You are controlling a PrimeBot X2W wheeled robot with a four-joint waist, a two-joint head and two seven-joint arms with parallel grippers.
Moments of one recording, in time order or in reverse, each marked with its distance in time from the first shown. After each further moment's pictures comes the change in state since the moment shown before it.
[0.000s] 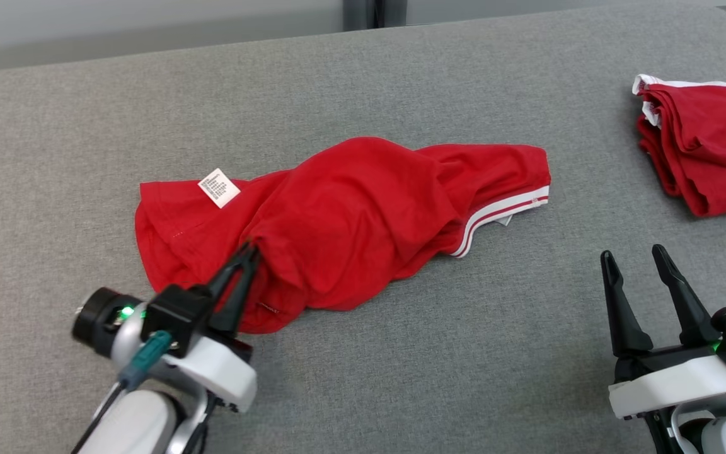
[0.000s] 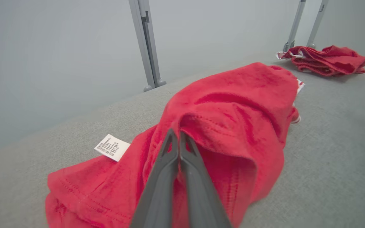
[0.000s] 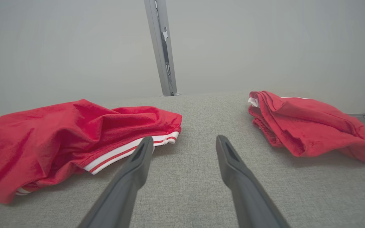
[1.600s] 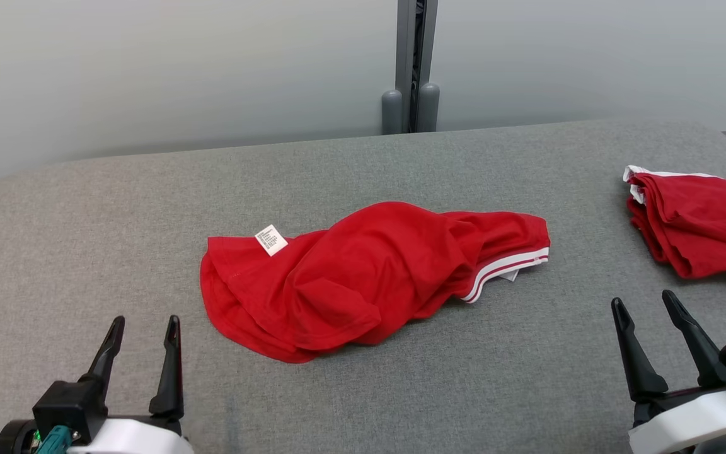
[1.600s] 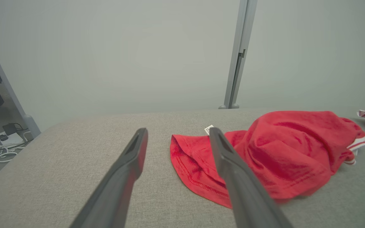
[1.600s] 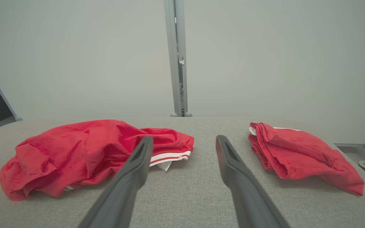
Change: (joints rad) left arm 0.357 -0.008 0.260 -0.108 -0.120 0.160 -0.063; right arm 0.124 -0.058 -0.011 -0.057 0.003 0.000 0.081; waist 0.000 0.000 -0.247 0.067
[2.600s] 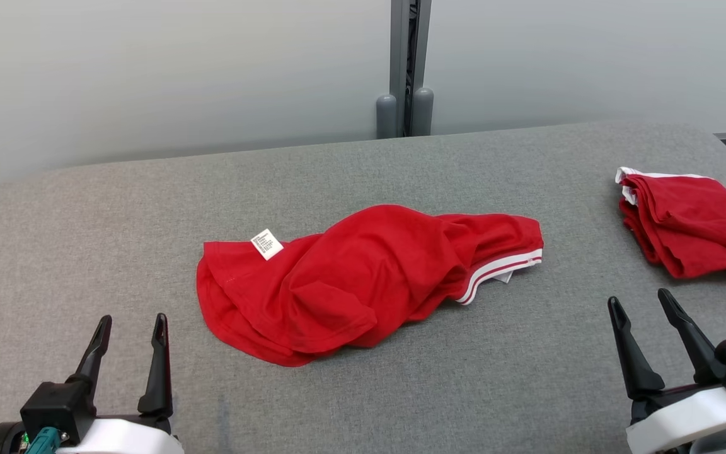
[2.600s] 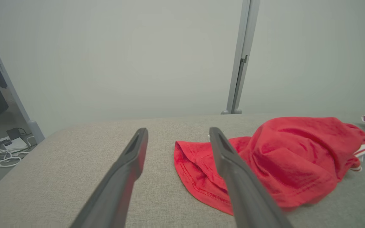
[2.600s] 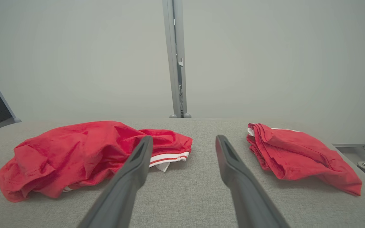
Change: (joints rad) left arm -0.011 -0.005 0.026 0.021 0.008 -0.015 -0.017; right arm -0.021 -0.015 0.019 0.033 0.014 0.000 -0.016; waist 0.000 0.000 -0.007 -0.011
